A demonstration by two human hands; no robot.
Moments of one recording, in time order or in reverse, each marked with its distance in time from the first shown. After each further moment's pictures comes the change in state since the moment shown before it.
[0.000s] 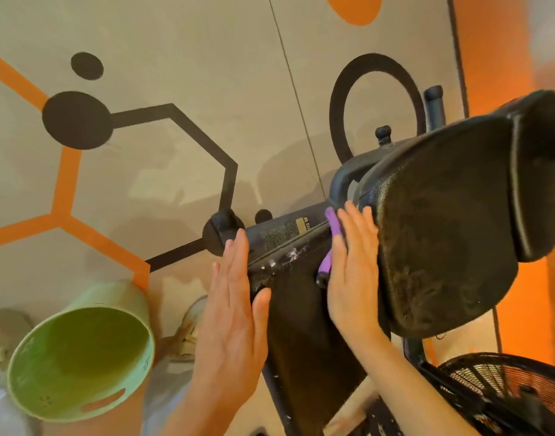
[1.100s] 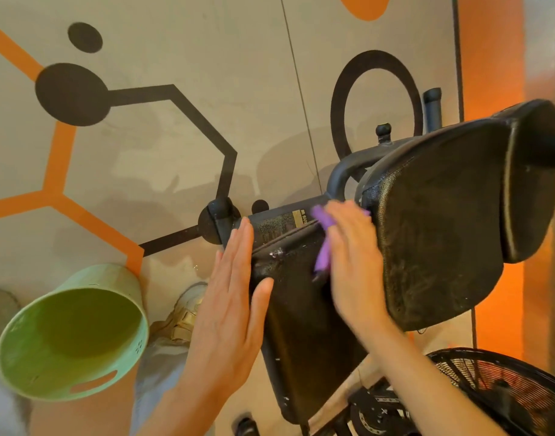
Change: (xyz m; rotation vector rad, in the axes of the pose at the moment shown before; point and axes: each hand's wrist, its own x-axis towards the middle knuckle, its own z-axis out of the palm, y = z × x) left_hand -0.005 -0.008 -0.010 -0.050 -0.081 -0.028; right_hand 0.002 -0.009 -0.016 0.039 -0.178 -0.150
